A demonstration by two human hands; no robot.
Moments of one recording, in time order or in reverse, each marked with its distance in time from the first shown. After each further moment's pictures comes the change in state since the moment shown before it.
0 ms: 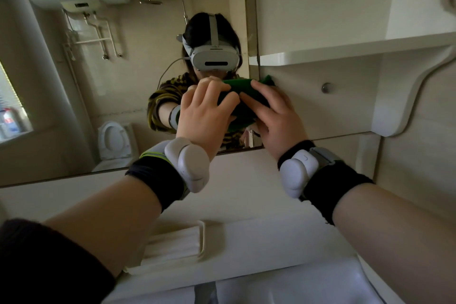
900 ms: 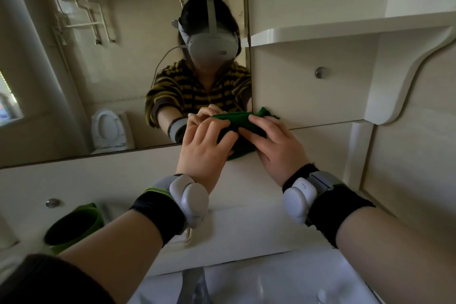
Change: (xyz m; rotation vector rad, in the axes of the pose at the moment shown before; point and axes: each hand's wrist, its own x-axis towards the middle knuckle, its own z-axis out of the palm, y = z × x) left_hand -0.064 0.036 0.025 -0.044 -0.071 0.001; right_hand -0.068 0.009 -0.003 -0.065 -0.105 -0.066
